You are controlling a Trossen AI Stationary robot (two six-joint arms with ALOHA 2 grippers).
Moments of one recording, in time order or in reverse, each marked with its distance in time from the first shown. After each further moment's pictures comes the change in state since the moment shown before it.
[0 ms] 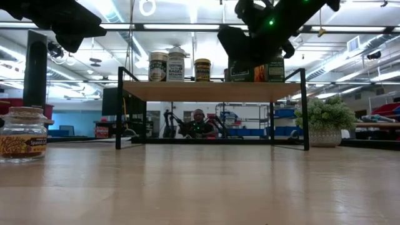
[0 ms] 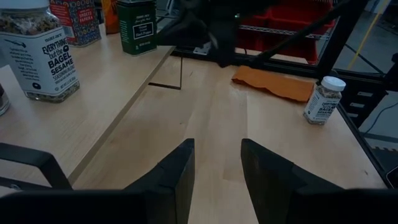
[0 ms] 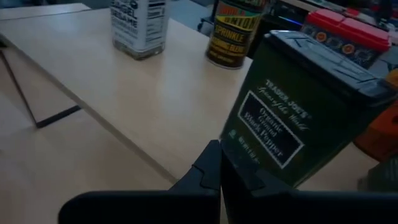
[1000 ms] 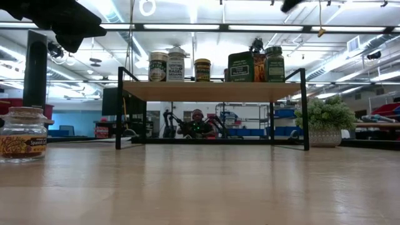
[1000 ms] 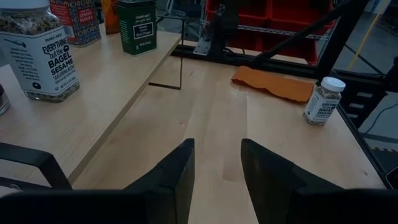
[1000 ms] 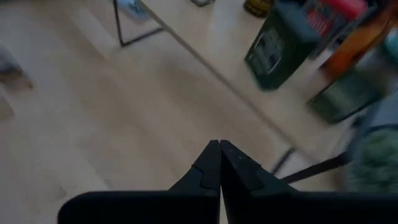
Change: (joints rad) left arm 0.000 0.000 0.000 0.001 0.000 -0.003; right arm 0.360 0.036 0.548 -1.126 -0.197 0.603
